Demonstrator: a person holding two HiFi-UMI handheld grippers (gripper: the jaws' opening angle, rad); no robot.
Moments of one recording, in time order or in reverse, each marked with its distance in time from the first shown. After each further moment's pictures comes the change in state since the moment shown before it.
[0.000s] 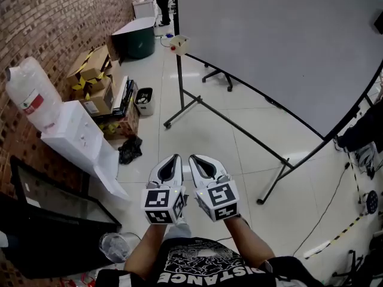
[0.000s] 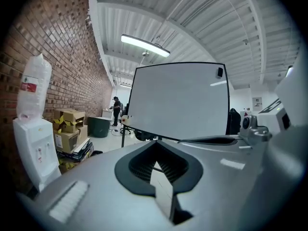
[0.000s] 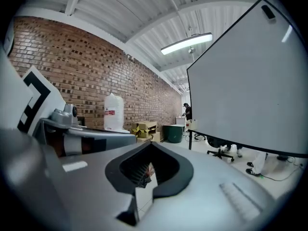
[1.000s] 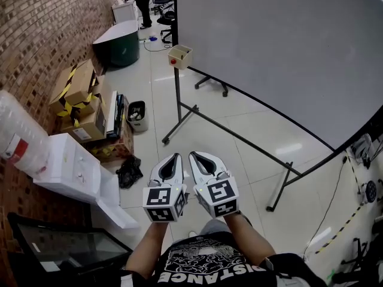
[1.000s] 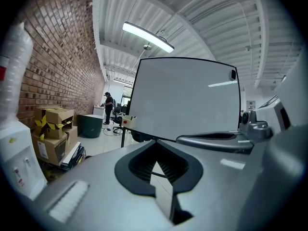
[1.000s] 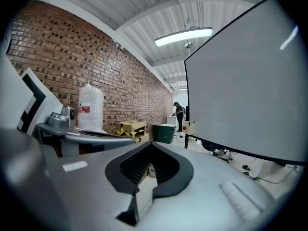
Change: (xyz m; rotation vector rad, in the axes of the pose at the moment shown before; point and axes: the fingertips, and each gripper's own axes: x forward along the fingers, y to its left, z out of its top) left arm 0.158 0.160 0.050 -0.009 0.039 -0.116; right arm 0.220 -0.048 0.044 0.002 0.026 -0.132
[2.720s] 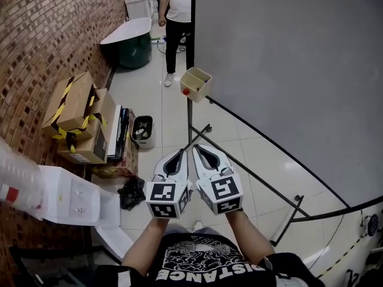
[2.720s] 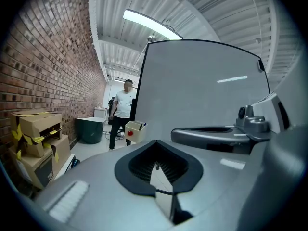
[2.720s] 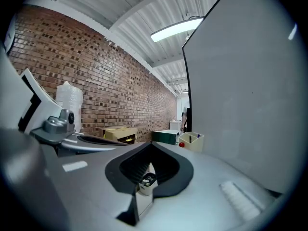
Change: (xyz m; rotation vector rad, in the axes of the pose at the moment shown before) left arm 0.262 0.118 0.076 0.024 0.001 0.041; right arm 0.254 -0.157 0.063 -0.022 -0.052 0.064
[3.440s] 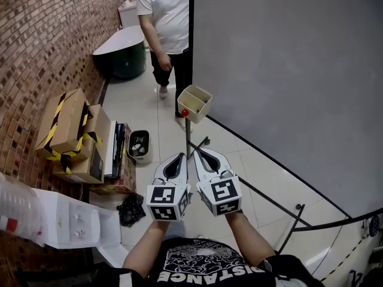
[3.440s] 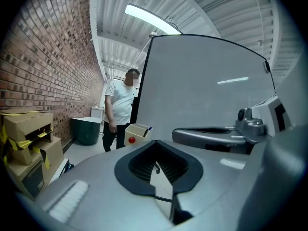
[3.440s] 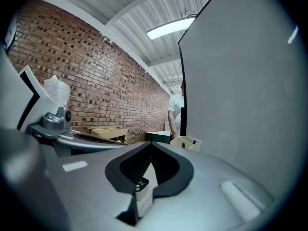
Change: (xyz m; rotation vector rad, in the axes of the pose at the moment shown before) left arm 0.084 0.046 0.019 0.000 -0.008 -0.031; right arm 0.082 -0.056 0.007 -0.023 -0.018 -0.061
